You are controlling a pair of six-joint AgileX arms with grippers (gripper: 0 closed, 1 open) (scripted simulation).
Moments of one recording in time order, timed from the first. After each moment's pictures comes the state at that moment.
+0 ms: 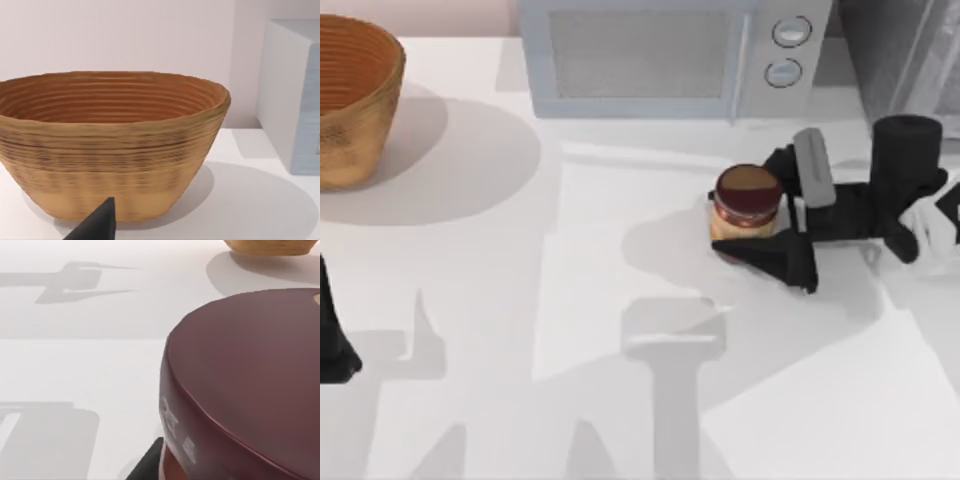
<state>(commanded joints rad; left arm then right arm) 0.00 0.00 0.00 0.00 0.00 0.00 0.18 2.46 1.20 0.84 -1.33 -0.41</state>
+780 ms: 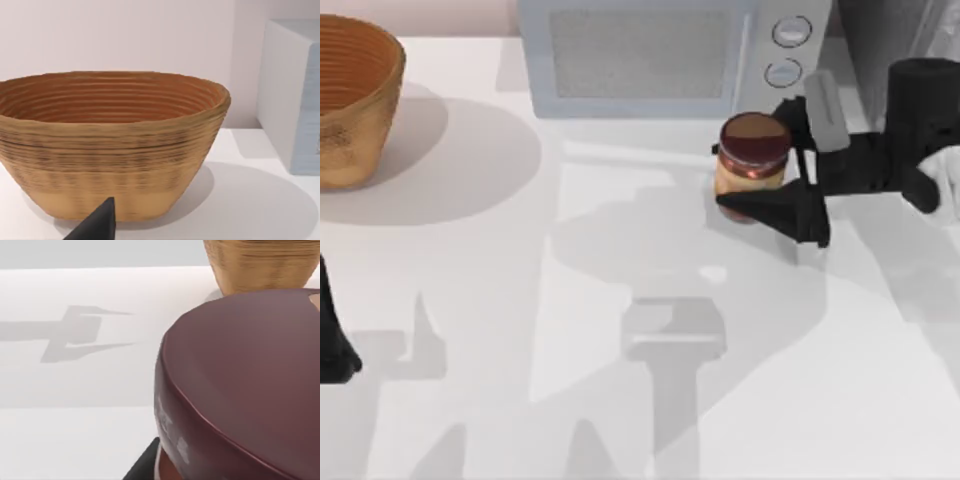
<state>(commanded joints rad) 0.00 0.00 0.00 0.00 0.00 0.00 0.18 2.28 1.22 0.63 -1.33 -0.40</state>
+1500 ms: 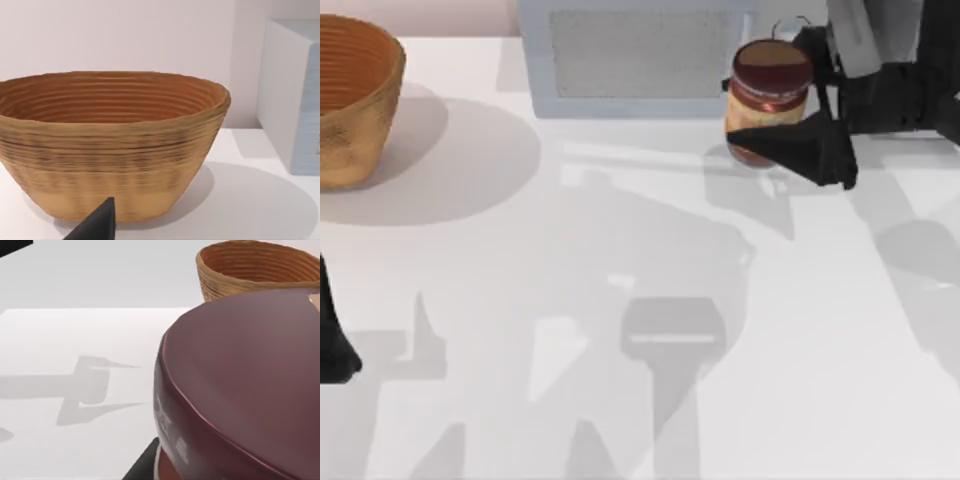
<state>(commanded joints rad) 0.00 0.00 0.00 0.00 0.00 0.00 0.18 2.06 1.26 0.39 -1.34 -0.40</state>
